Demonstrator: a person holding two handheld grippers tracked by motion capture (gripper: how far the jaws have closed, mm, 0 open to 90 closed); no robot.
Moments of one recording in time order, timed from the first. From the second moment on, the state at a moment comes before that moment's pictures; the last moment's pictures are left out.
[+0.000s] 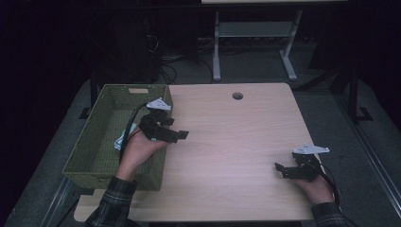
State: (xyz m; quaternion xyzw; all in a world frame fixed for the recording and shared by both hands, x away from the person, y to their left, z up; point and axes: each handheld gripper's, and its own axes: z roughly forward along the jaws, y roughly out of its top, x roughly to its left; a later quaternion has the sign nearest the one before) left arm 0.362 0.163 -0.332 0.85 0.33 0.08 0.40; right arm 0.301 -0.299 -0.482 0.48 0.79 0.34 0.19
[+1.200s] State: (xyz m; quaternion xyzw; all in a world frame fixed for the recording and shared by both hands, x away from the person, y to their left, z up) left arm 0.341 0.077 -0.428 0.89 0.28 0.09 0.35; right arm 0.301 -0.299 -0.482 0.48 0.79 0.34 0.19
